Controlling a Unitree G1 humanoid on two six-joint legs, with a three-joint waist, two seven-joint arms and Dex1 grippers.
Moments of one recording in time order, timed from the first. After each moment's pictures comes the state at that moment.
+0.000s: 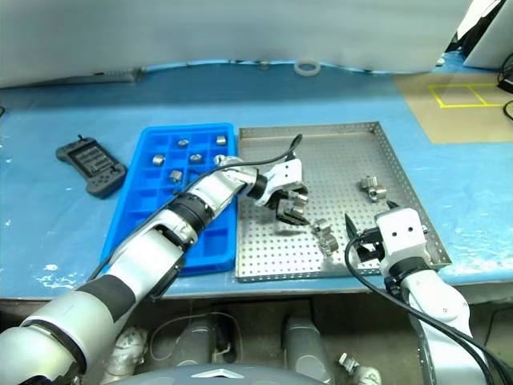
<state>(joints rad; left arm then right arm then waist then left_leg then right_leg) -1.10 0.00 -0.45 0.98 0.03 0.06 -1.06 0.28 -0.42 -0.22 -0.72 0.07 0.51 0.27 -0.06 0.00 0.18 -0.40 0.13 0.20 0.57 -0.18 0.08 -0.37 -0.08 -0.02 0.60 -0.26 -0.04</state>
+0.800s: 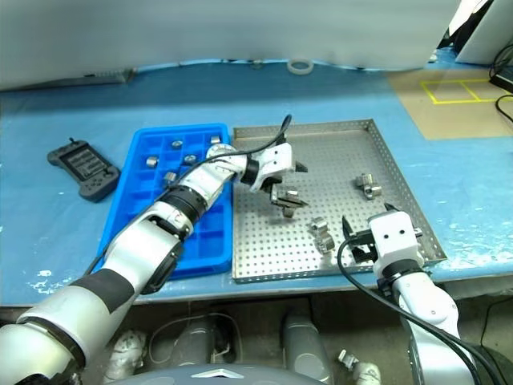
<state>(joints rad) -1.16 0.06 -0.30 1.07 0.03 -0.27 -1.26 0.28 -0.38 -0.16 -0.72 0.01 0.50 0.25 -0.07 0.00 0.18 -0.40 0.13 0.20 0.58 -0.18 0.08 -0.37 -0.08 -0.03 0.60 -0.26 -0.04</state>
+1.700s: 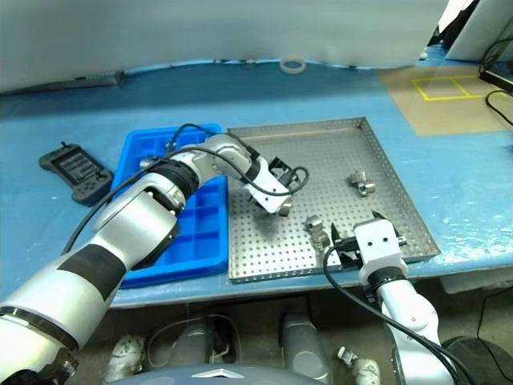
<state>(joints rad) -1.37 0.11 -0.64 1.36 0.66 -0.86 -0.80 0.34 -0.32 -0.07 -0.74 -0.08 0.51 0.19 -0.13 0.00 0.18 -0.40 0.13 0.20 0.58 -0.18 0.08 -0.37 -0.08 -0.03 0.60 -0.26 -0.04</state>
